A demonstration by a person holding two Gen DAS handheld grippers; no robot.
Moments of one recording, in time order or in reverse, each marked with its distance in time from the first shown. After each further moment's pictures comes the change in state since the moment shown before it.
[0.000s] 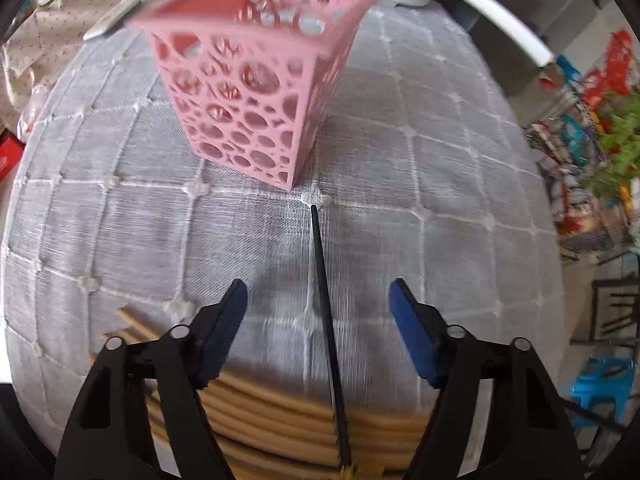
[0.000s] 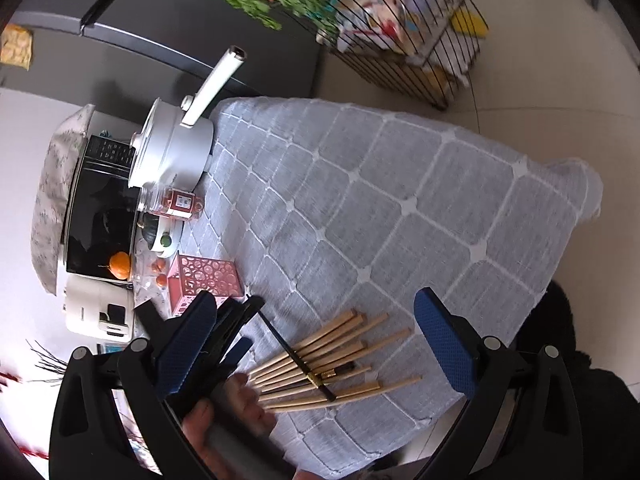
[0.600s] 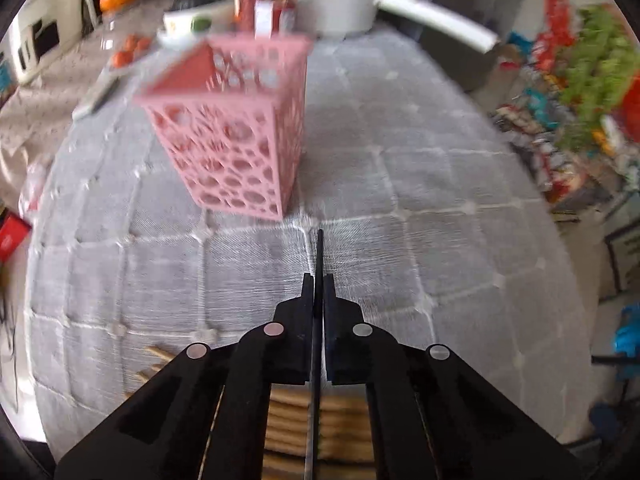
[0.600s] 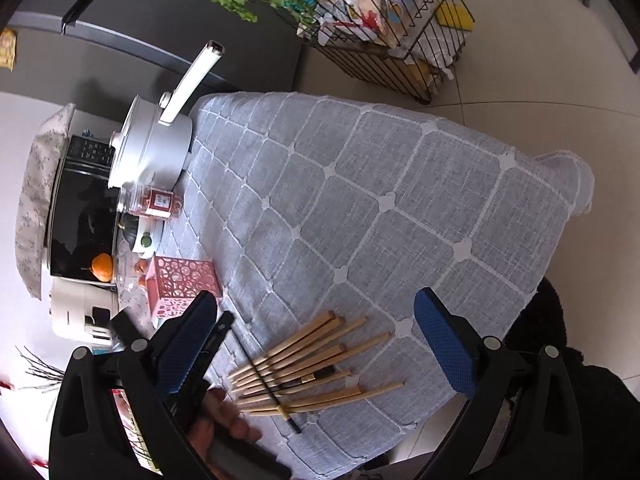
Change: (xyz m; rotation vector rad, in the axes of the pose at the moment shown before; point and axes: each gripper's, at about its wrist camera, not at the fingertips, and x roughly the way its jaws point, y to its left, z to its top) left arm -0.038 0.007 -0.019 0.252 -0.220 -0.027; right arm 0.013 -0.010 0.001 0.001 0.017 -0.062
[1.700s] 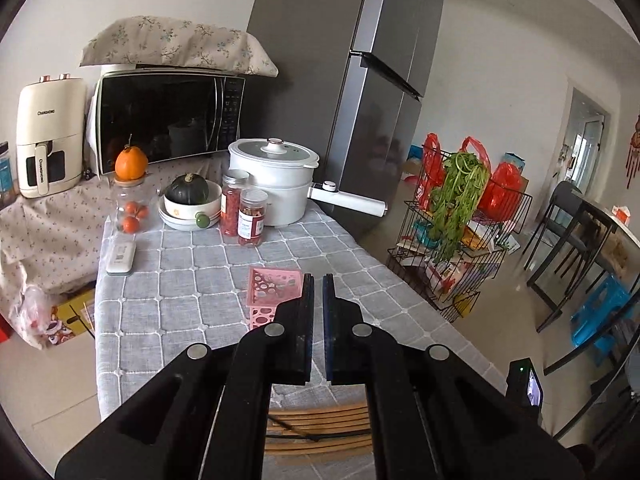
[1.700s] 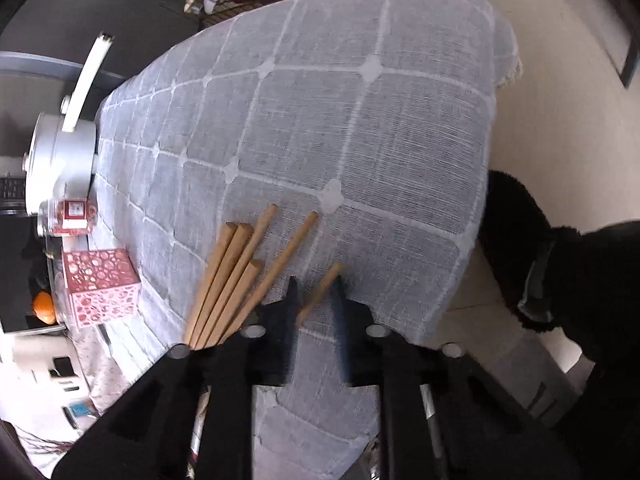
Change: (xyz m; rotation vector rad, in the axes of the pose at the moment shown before) left arm -0.209 0.066 -0.018 0.118 -0.513 -0.271; right arm 0.049 -0.024 -0.077 0.241 -0.008 -0.232
